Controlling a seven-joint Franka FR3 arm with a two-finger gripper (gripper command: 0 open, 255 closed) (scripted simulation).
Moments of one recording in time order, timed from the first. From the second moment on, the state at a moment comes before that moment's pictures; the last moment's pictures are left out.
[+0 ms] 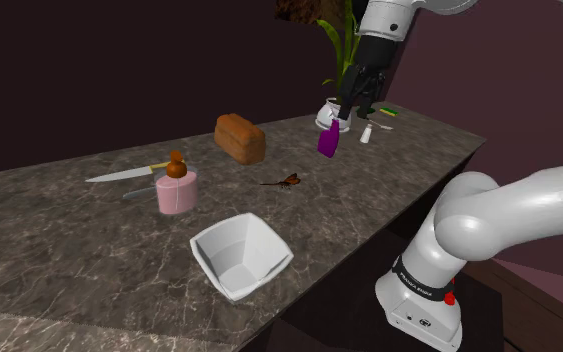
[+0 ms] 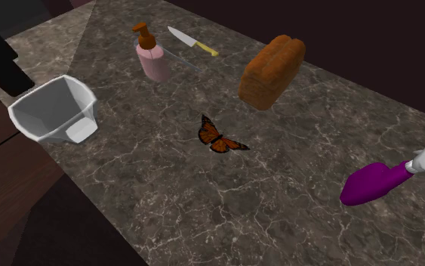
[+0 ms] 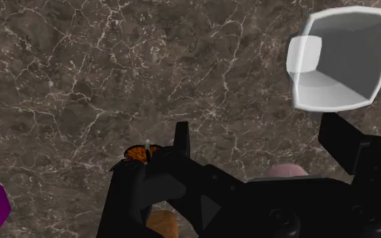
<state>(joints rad) -0.01 -0.81 -0.02 -2.36 0.12 1.53 0.10</state>
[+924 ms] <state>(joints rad) -0.12 -0.44 0.11 -2.37 0.06 1.86 0.43</state>
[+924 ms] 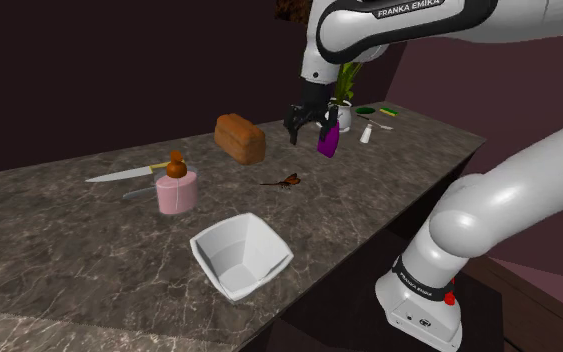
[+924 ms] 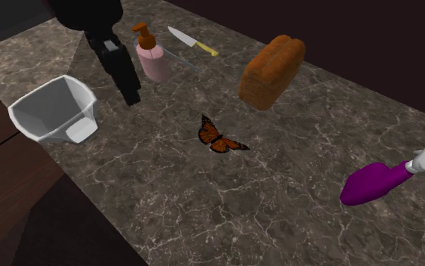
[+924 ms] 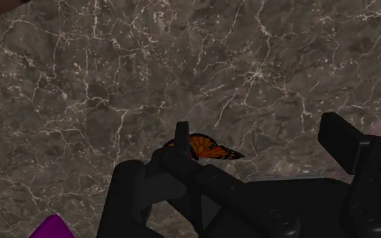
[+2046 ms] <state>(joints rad) -0.24 0.18 0.10 -2.12 -0.18 2.10 0.95</state>
